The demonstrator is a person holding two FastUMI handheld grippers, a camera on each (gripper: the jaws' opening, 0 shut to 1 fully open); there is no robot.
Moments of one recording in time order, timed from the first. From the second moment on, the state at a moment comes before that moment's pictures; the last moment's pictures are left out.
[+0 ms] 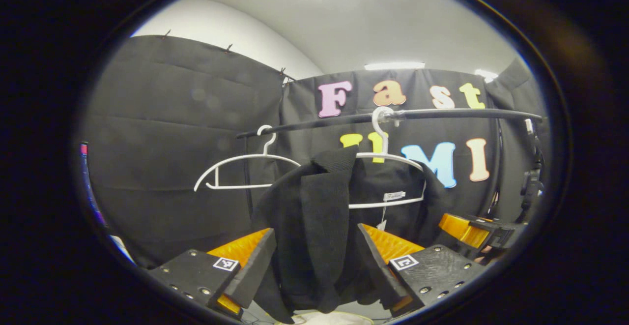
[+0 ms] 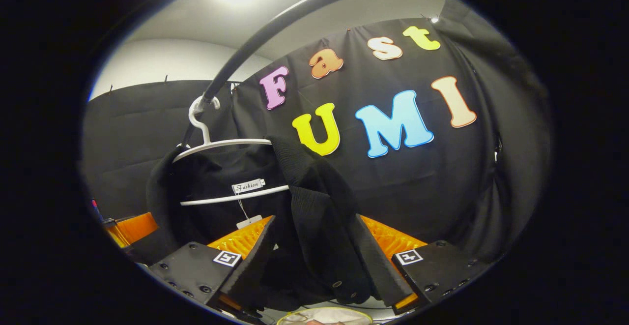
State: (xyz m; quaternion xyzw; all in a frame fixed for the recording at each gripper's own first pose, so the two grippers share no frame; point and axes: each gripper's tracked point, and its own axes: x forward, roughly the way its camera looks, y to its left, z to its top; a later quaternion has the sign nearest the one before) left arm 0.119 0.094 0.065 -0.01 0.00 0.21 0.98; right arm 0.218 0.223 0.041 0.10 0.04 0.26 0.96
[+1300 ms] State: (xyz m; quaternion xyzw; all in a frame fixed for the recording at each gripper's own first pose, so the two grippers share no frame) left arm 0.188 0.135 0.040 -0.01 0.04 0.31 0.95; right arm 0.300 0.286 0.014 0.09 0.07 0.35 0.93
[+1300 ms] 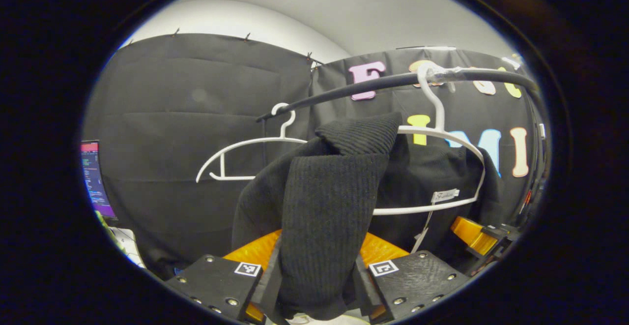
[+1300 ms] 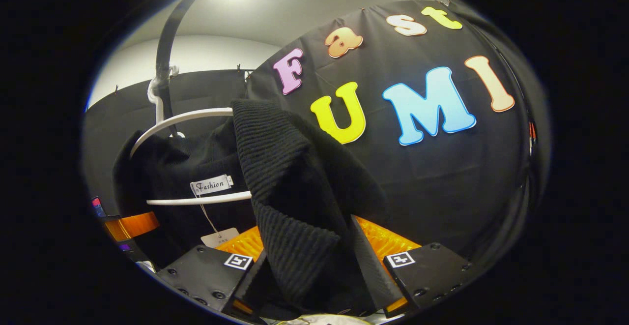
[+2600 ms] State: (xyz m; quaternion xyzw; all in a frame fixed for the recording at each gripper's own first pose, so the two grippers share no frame) left arm 0.144 0.152 0.099 0.00 -0.02 0.26 0.97; right arm 0.319 0.217 0.045 0.08 0.03 0.31 0.95
